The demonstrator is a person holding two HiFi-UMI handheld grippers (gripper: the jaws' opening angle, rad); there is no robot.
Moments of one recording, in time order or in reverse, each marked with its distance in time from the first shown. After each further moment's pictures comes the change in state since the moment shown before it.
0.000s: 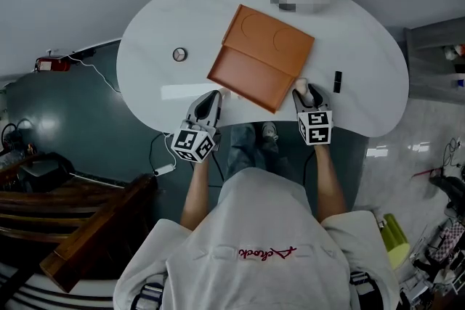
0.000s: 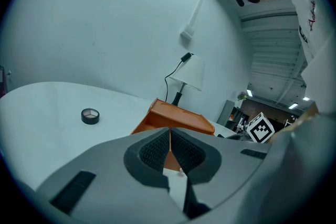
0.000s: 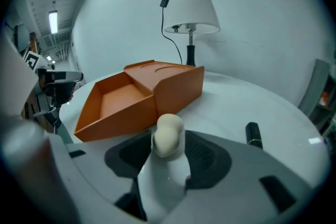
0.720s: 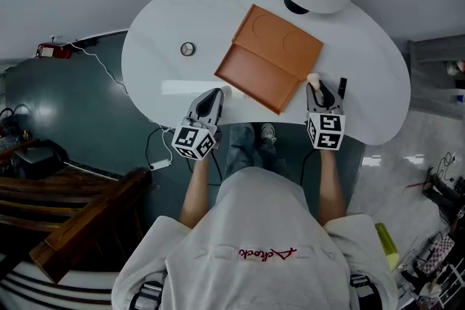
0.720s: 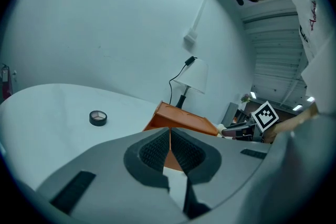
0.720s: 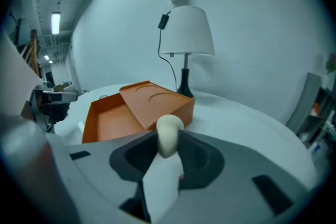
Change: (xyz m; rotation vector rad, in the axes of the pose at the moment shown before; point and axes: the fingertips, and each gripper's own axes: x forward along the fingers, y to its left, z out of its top) left arm -0.012 0.011 0.002 -0.015 -0.029 0.039; right arm -0.030 -0.013 0.061 0.004 -0.129 -0.068
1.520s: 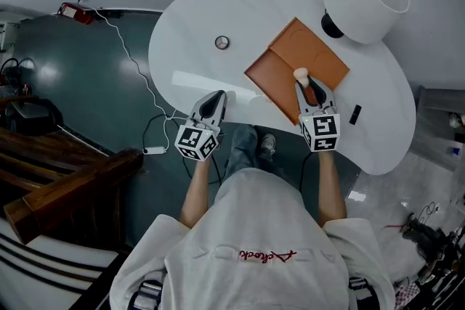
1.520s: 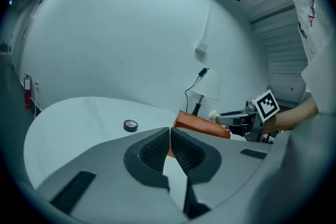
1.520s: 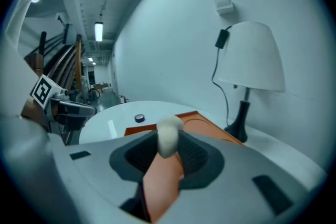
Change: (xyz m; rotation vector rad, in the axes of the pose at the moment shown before) left arm -0.062 0.036 0.016 0.002 -0.081 0.168; right arm 0.026 0.122 0.085 -0.240 -0.167 0.341
